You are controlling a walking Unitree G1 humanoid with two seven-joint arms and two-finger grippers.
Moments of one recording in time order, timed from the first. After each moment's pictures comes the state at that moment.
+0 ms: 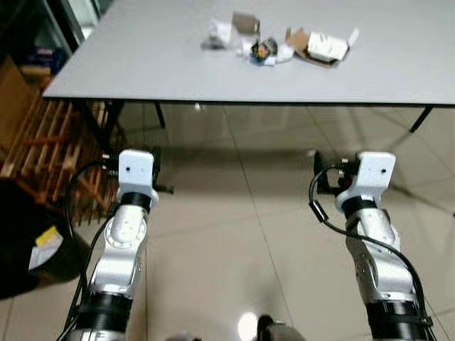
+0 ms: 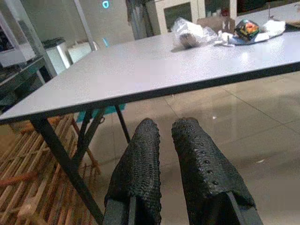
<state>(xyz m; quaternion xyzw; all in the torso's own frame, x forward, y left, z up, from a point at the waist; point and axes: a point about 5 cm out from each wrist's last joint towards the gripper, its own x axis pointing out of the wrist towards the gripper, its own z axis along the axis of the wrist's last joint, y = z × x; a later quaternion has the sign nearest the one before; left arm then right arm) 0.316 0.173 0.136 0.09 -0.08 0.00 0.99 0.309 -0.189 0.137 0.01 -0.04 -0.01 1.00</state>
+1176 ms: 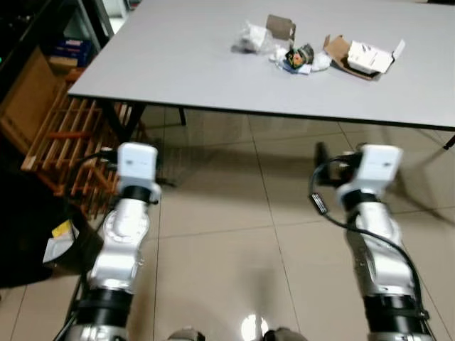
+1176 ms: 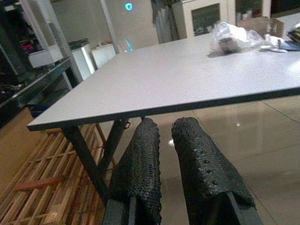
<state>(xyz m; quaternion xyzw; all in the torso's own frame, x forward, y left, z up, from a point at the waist) 0.319 0.172 0.149 0.10 -0.11 0.00 0.99 0.314 -0.185 0.148 0.02 -0.07 -0.01 1.00</state>
